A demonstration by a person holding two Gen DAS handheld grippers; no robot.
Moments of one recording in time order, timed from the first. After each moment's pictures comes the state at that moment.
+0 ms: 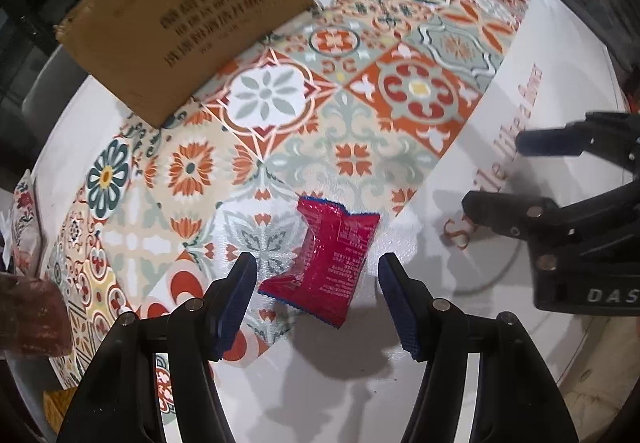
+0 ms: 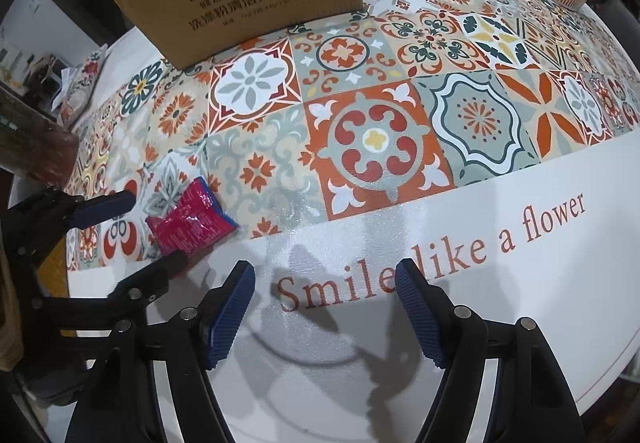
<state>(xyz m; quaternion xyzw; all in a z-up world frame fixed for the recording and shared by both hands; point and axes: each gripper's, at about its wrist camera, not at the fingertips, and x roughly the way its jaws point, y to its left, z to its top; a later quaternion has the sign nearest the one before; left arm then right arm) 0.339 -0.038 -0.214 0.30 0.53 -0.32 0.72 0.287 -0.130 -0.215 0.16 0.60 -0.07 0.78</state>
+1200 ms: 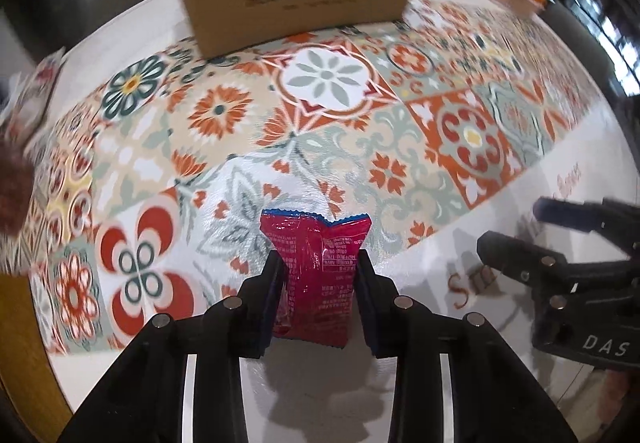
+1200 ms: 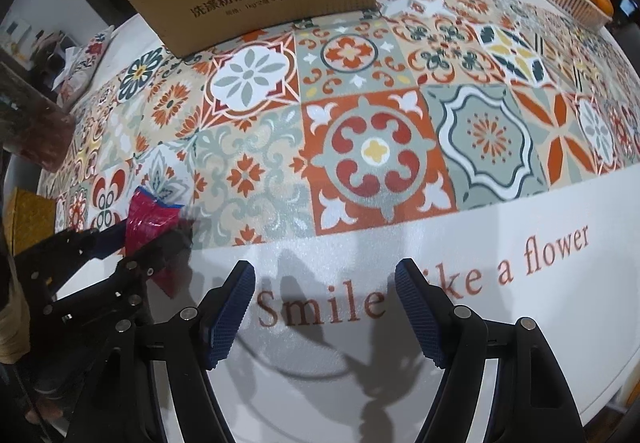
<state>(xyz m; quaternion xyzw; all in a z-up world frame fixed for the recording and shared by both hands) 0.339 -0.005 -0.236 0.13 0.56 -0.22 0.79 0.298 -0.135 -0.224 0.13 0.60 -0.05 0.79</state>
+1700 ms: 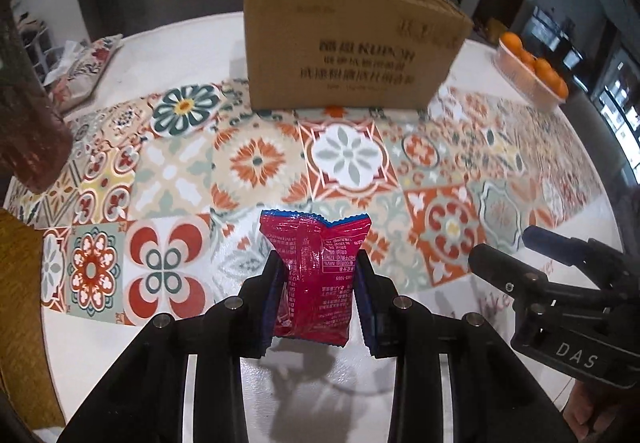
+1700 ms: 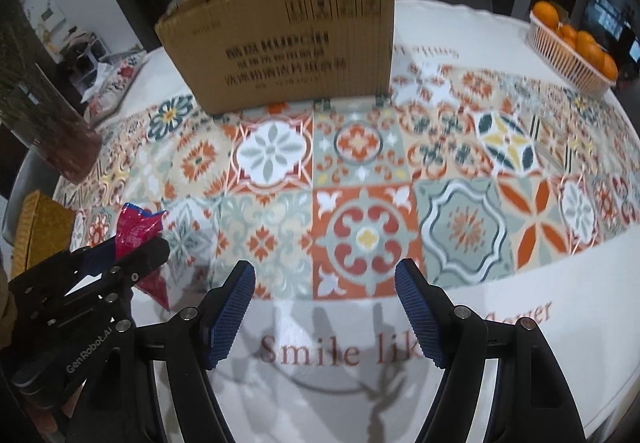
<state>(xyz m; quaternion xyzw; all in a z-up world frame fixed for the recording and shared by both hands) 0.342 -0.003 -0.179 0.02 0.52 -0.15 0.84 0.311 -0.146 -0.170 0.08 0.53 -0.02 0.84</state>
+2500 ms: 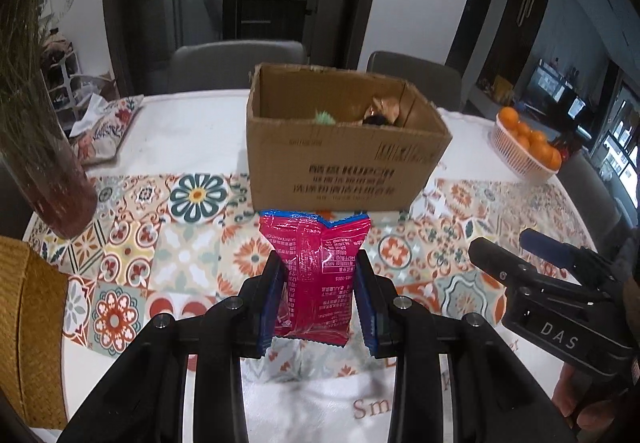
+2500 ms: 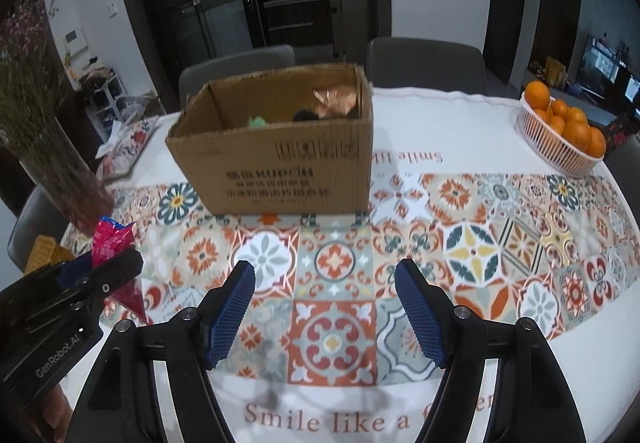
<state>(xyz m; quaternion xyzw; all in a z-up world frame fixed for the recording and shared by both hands) 0.354 -0.021 -0.099 -0.02 0.43 -0.13 0.89 0.343 -0.179 -0.096 0.06 0.43 -0.02 0.90</state>
